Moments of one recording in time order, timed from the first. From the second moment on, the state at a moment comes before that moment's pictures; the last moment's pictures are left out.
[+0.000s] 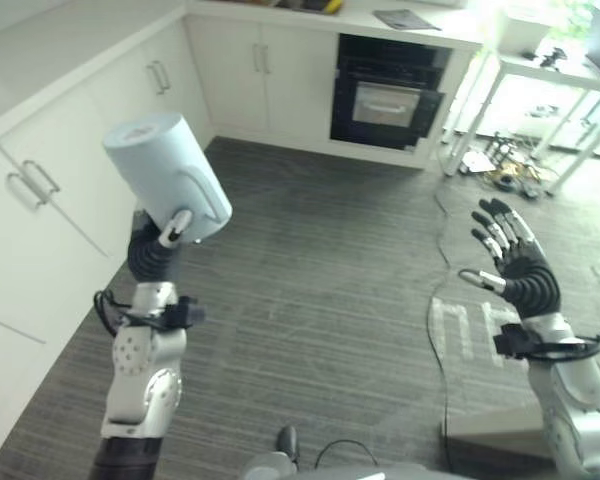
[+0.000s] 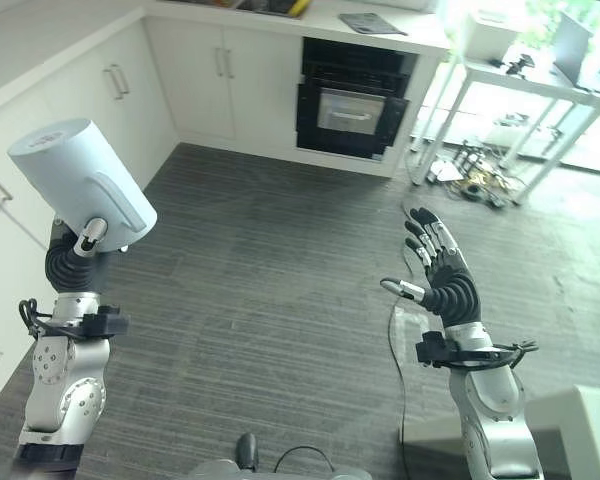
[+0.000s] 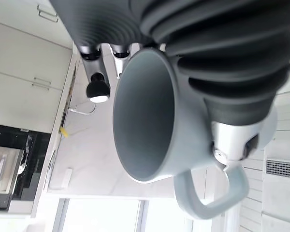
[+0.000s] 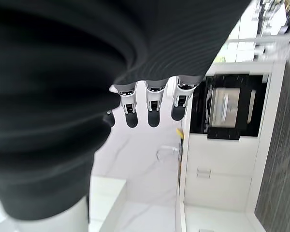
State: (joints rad) left arm 0.04 0.40 0.08 -0.25 -0.61 -0.28 0.03; right arm 0.18 -0.40 -0.09 -0.36 0.34 -0.16 0.11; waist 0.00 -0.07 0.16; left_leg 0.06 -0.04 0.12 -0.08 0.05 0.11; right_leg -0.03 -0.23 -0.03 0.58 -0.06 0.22
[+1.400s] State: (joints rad) left arm 0.27 0.35 0.08 -0.22 -0.57 -0.31 -0.02; right arm 0.32 -0.46 -0.12 -0.30 0.39 -0.16 0.16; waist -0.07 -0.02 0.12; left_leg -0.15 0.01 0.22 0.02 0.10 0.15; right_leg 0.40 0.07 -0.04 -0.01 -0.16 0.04
